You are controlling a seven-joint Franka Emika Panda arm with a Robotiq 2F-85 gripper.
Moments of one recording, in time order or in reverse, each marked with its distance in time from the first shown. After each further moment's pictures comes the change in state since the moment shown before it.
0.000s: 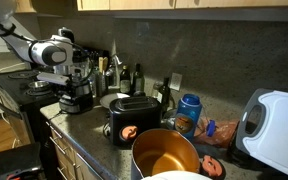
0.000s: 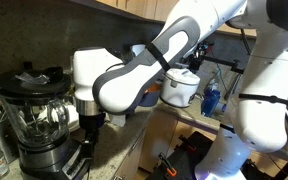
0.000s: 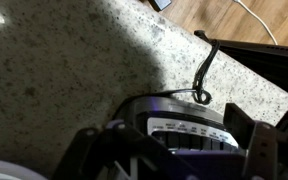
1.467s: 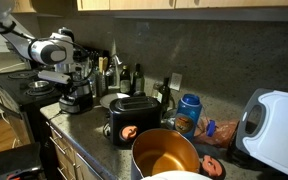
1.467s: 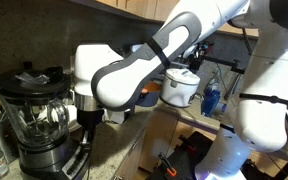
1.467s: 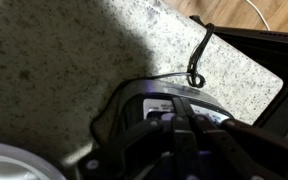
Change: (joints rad) arm -0.003 -0.017 -0.001 0.000 0.067 0.038 -0.061
